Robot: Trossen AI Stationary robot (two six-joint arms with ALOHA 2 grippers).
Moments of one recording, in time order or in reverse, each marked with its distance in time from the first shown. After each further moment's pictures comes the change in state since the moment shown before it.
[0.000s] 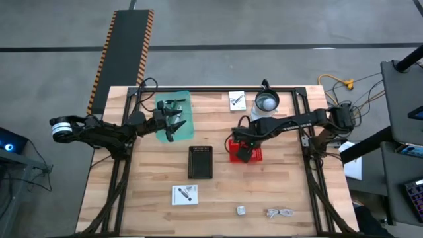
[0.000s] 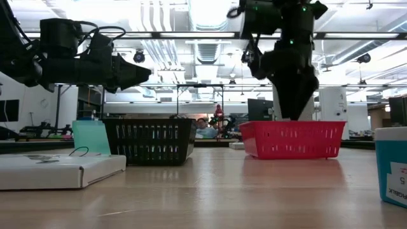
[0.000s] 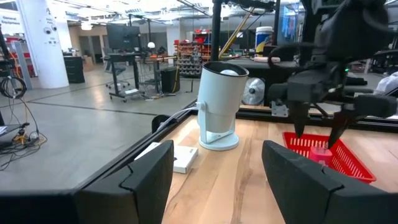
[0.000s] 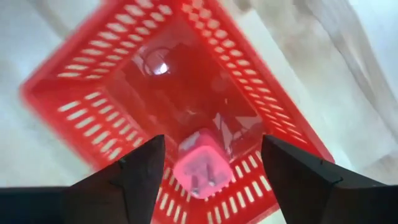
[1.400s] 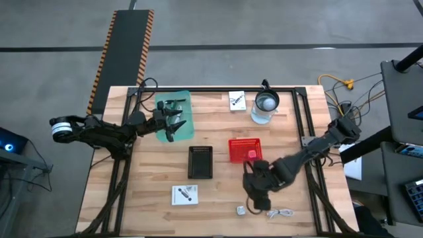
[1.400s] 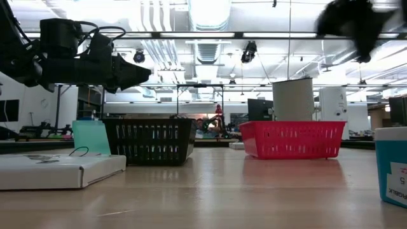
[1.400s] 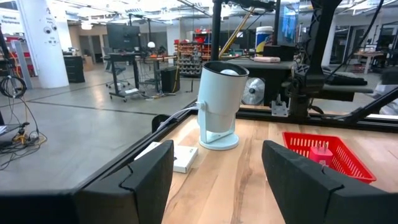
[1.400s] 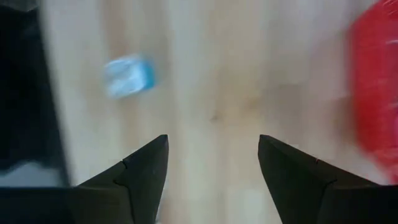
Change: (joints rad) left arm 0.000 0.000 0.000 -0.001 0.000 -0.001; right arm 0.572 0.000 0.173 -0.033 -0.033 0.042
